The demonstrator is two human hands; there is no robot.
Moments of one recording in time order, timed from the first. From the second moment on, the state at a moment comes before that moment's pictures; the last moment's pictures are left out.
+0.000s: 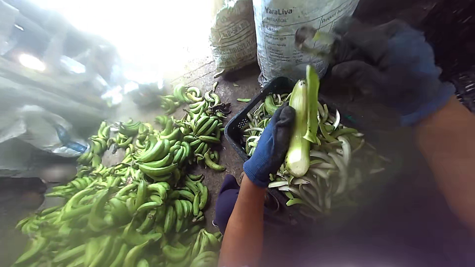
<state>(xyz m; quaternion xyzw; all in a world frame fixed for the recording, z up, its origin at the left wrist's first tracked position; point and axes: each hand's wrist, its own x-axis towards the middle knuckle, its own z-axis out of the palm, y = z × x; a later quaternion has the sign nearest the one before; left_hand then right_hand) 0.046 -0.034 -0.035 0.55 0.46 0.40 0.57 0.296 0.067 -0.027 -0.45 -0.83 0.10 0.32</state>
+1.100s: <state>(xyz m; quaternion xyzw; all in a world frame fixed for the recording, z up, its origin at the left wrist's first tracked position) 0.047 -0.020 -0.033 0.59 0.41 0.27 0.65 0.283 0.064 -0.048 -0.39 -0.86 0.16 0.29</state>
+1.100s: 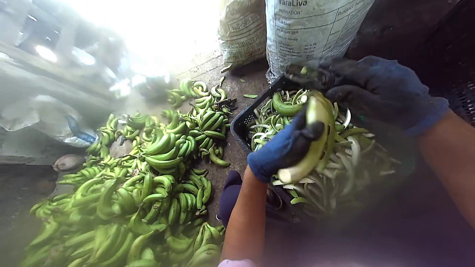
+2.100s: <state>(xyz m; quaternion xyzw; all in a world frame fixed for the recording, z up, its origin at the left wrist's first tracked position) 0.051 -0.020 -0.046 0.53 0.39 0.28 0.70 0.274 0.068 -0.063 -0.36 -0.78 0.42 0.30</state>
